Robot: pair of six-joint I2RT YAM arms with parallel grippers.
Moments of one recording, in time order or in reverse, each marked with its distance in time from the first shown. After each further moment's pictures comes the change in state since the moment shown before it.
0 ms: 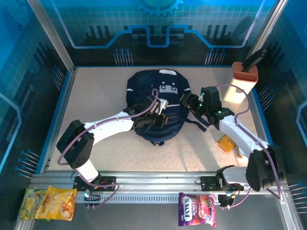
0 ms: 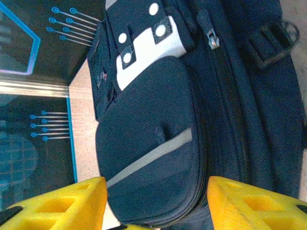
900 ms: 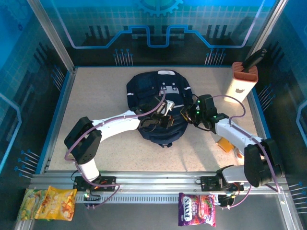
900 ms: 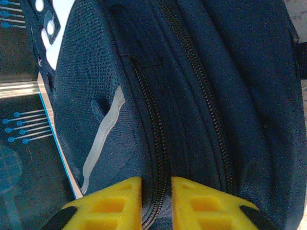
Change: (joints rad) left arm -0.019 0.051 0.042 -0.027 0.018 0.000; right arm 0.029 0.114 -0.064 0.035 -0.031 0.120
